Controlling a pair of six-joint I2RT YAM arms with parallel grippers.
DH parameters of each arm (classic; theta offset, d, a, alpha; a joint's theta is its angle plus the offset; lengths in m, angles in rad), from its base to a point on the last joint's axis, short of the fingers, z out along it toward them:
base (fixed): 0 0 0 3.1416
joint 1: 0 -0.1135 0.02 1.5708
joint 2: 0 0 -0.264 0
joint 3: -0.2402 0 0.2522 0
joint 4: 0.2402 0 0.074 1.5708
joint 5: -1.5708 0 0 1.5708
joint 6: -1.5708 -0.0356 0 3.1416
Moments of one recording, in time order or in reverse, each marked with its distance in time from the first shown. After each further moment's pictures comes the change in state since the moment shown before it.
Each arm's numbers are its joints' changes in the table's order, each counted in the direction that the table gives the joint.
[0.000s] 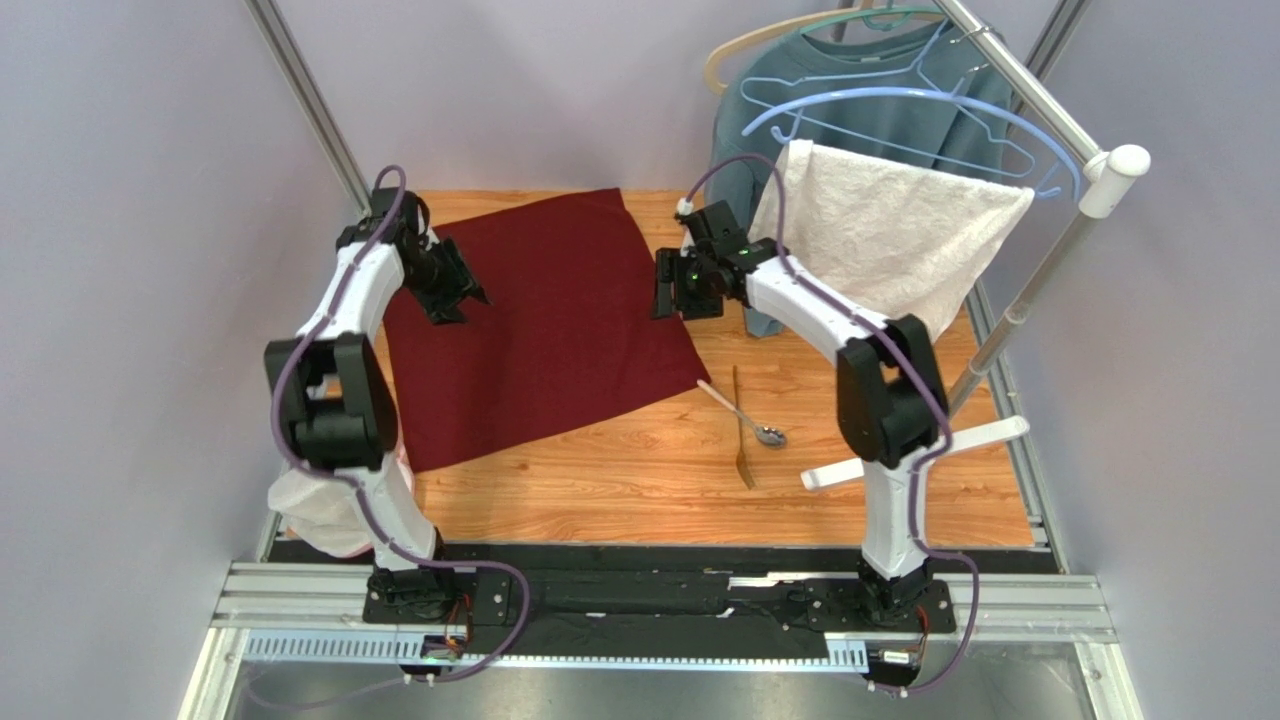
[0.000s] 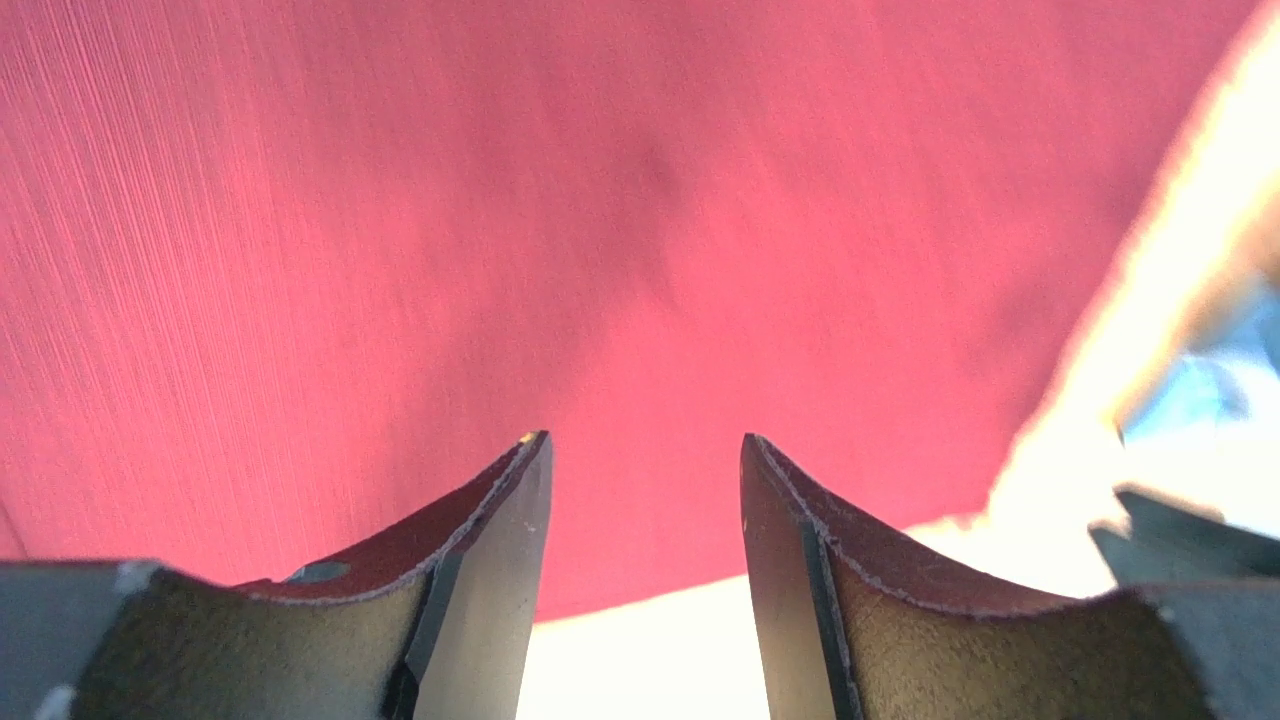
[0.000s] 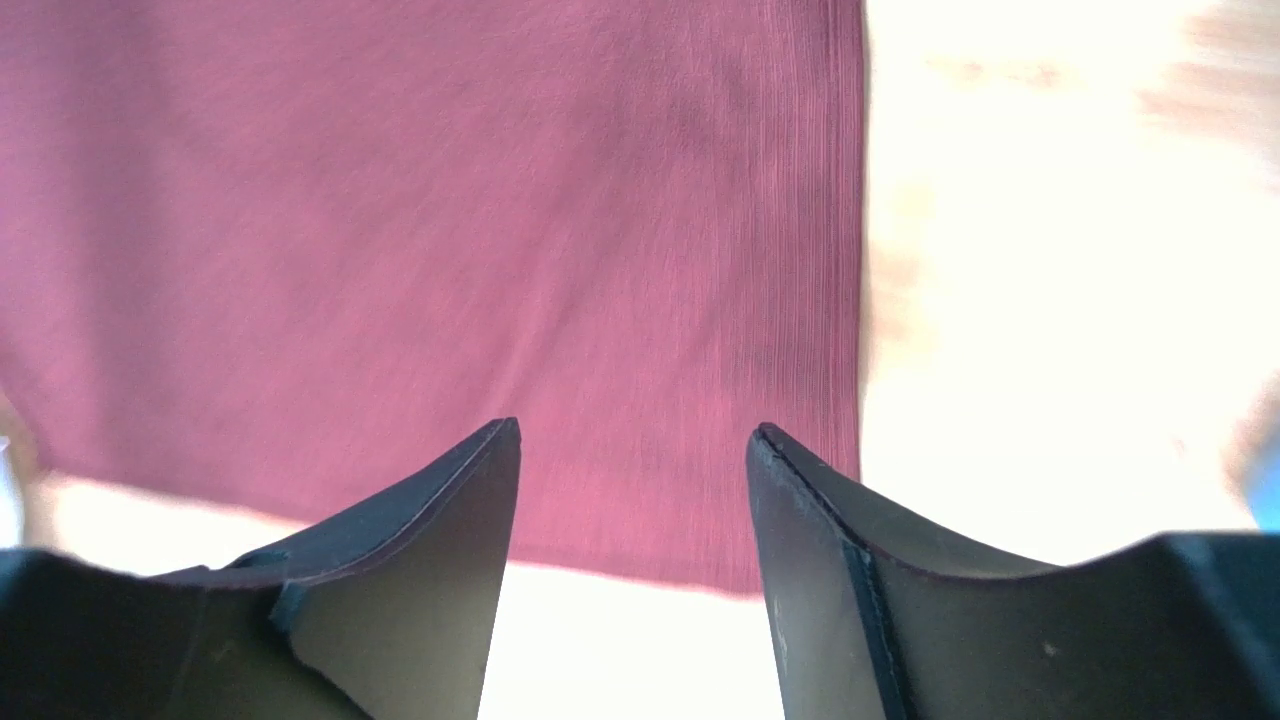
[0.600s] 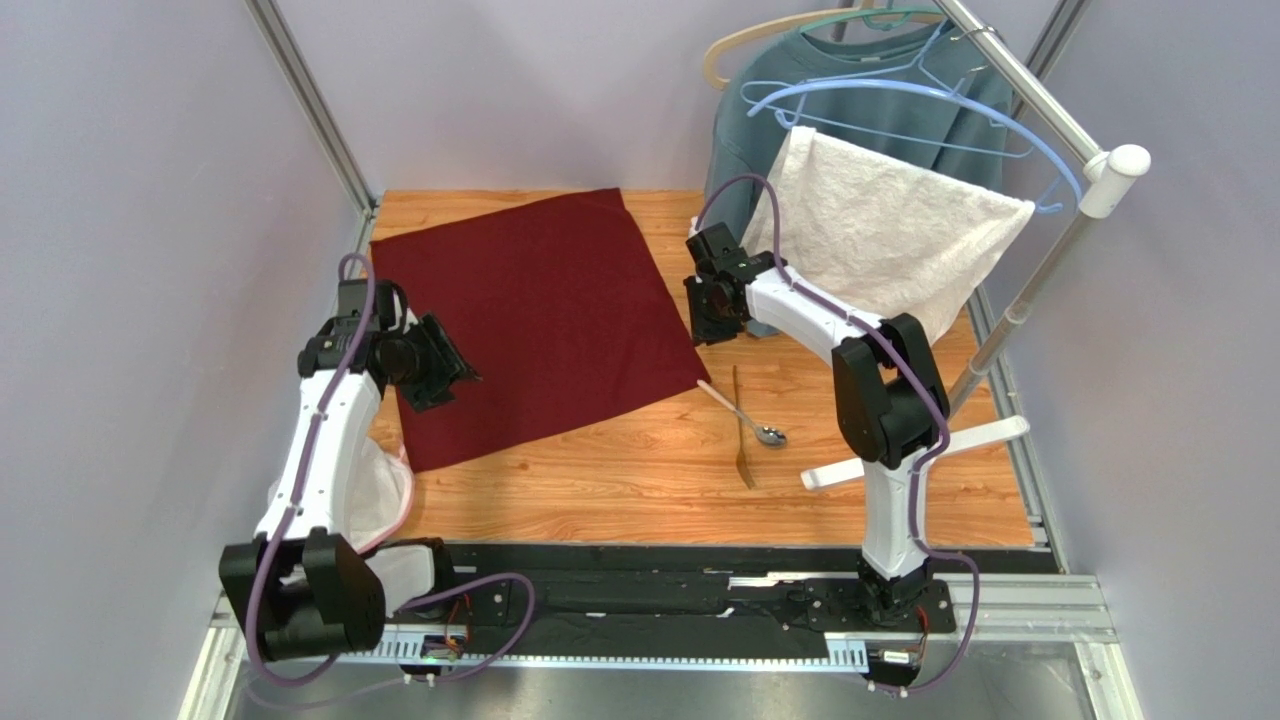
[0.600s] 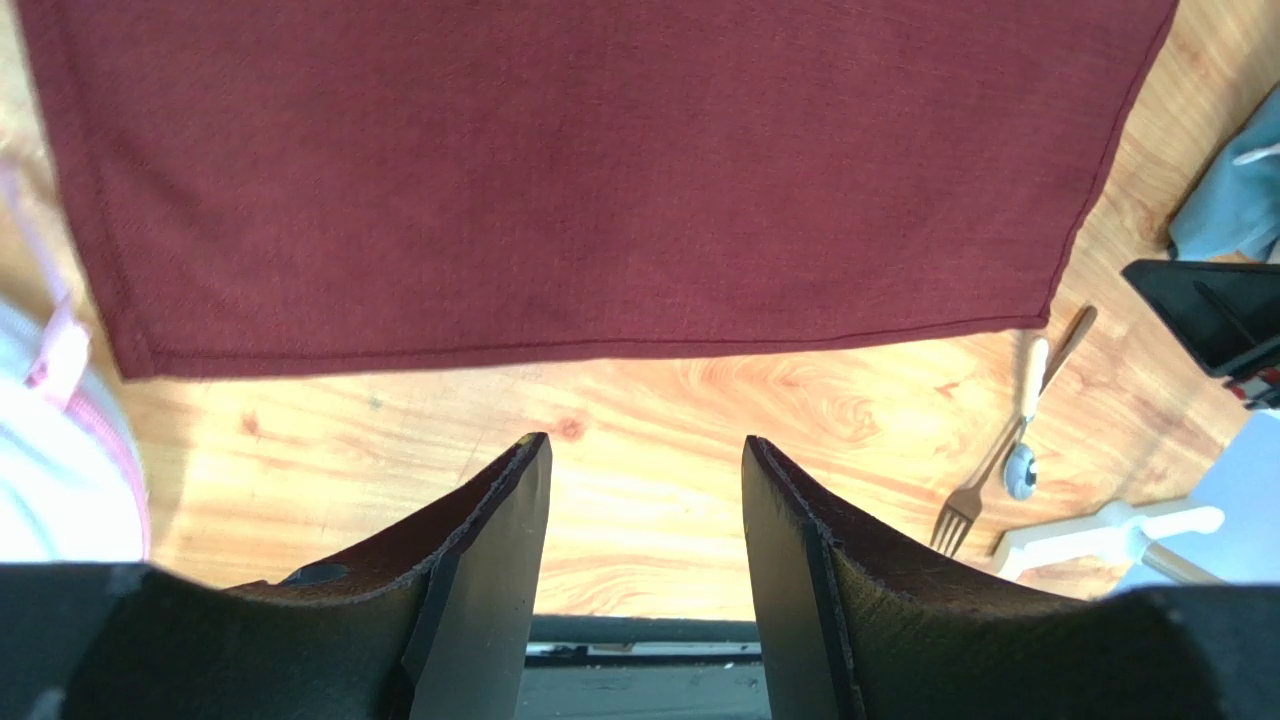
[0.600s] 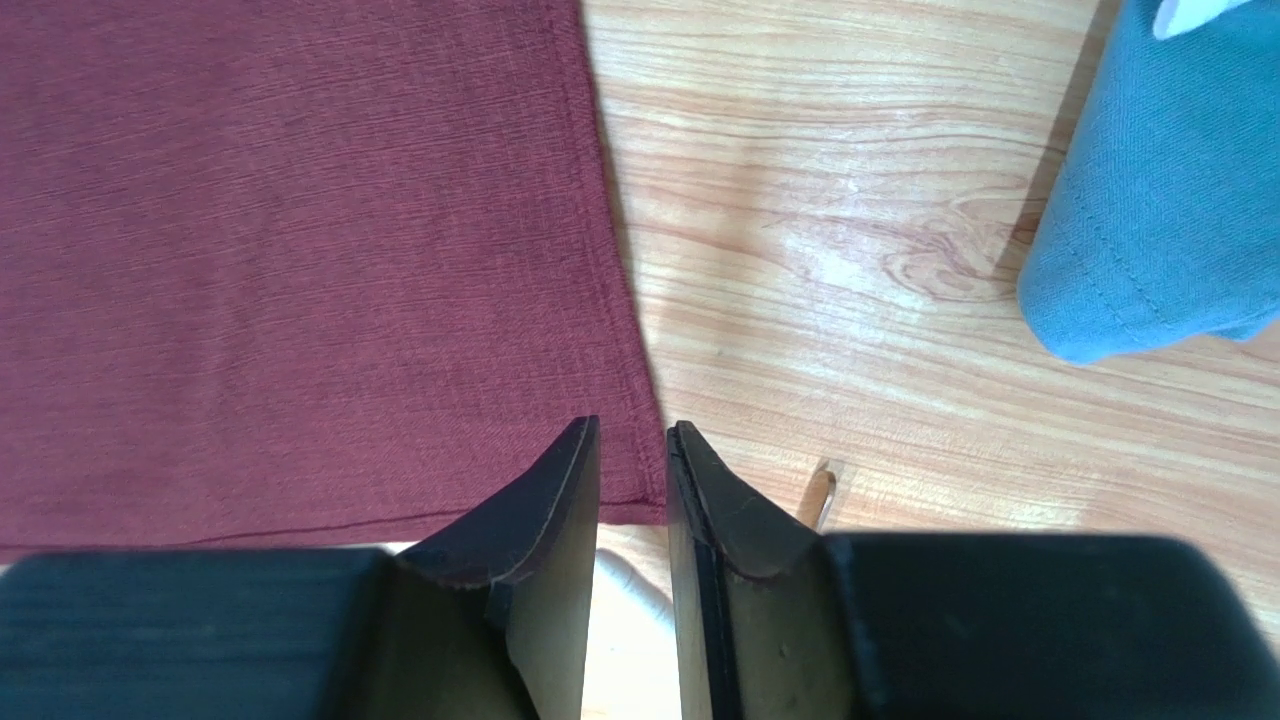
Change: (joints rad) left arm -0.008 -0.756 0.610 0.034 0.009 0.034; right arm 0.000 -0.063 0.127 0.098 -0.206 0.055
